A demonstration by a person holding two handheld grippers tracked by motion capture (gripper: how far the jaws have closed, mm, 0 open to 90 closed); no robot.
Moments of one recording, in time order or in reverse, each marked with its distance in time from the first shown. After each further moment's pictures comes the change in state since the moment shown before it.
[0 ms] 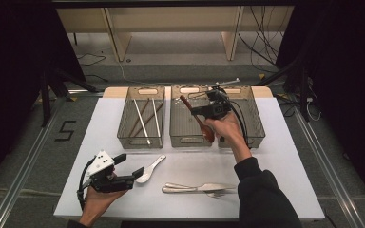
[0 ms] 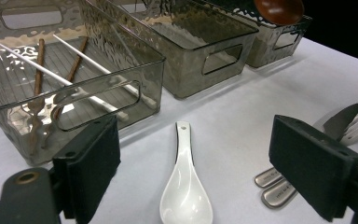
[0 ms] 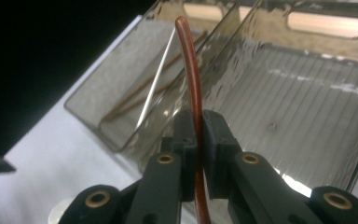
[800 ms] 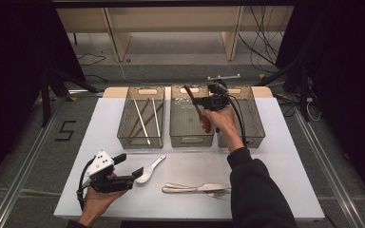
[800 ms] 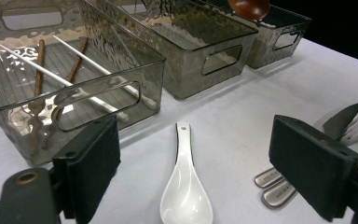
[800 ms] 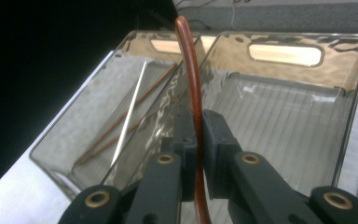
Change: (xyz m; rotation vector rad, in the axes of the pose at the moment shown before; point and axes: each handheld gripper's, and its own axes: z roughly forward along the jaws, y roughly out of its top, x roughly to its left) left arm 0.000 0.000 -0.001 -0.002 -0.002 0.003; right arm -0.021 0.017 0.018 -0.100 -0.072 0.078
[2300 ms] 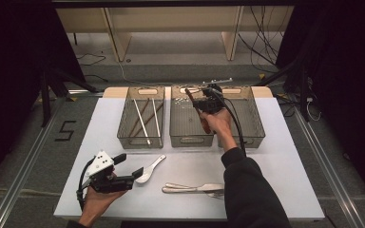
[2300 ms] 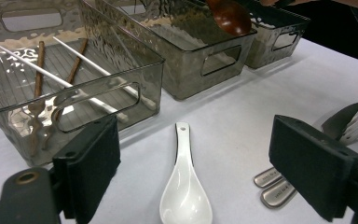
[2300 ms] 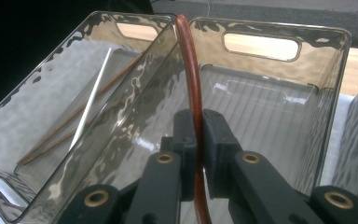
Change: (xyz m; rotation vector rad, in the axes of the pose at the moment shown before) left arm -0.001 0.000 -0.001 -0.002 0.000 0.003; right arm -0.006 -0.010 0.026 0.022 -0.120 -0.068
